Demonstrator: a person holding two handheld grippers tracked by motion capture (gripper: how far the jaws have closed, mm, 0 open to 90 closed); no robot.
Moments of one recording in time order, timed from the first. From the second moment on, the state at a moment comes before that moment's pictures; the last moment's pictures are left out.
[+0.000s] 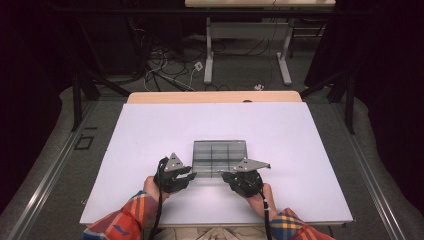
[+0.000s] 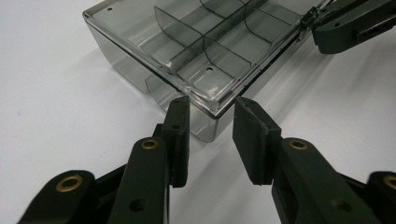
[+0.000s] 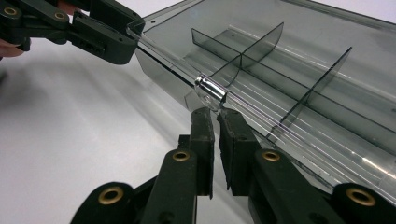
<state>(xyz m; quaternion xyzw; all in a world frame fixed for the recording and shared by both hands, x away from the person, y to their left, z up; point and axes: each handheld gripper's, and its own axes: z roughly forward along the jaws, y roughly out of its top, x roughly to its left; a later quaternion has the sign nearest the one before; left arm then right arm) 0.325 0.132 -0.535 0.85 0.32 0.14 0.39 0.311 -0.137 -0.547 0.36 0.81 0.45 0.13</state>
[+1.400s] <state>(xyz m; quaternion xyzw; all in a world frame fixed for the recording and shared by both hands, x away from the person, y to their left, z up) 0.319 0.127 -0.529 0.84 0.31 0.18 0.40 0.312 -0.144 -0.538 0.35 0.80 0.46 0.13</state>
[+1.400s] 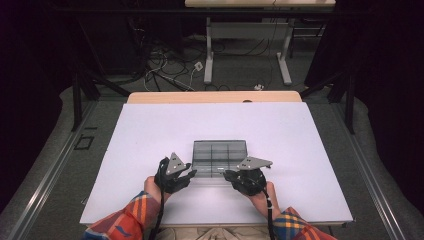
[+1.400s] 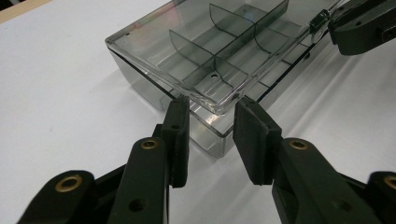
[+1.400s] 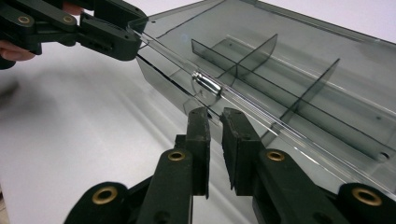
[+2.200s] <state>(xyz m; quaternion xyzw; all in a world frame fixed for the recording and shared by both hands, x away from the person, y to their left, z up) 0.319 0.130 -0.520 0.82 0.31 0.21 0.43 0.311 -0.188 -0.522 0.40 0.80 0.42 0.18</state>
